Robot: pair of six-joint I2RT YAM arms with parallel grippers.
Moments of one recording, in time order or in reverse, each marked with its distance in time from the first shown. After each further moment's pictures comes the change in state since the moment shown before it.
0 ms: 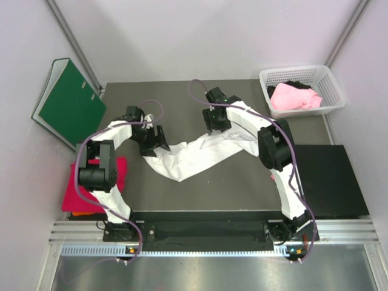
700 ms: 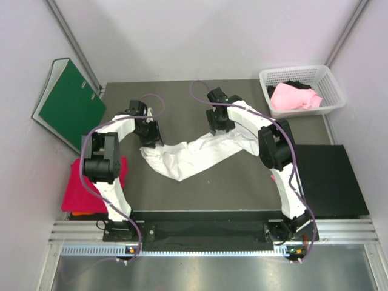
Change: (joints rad) left arm -0.026 0.124 0.124 0.047 -0.182 0.002; right arm -0.014 0.008 0.000 -0.035 0.066 -0.002
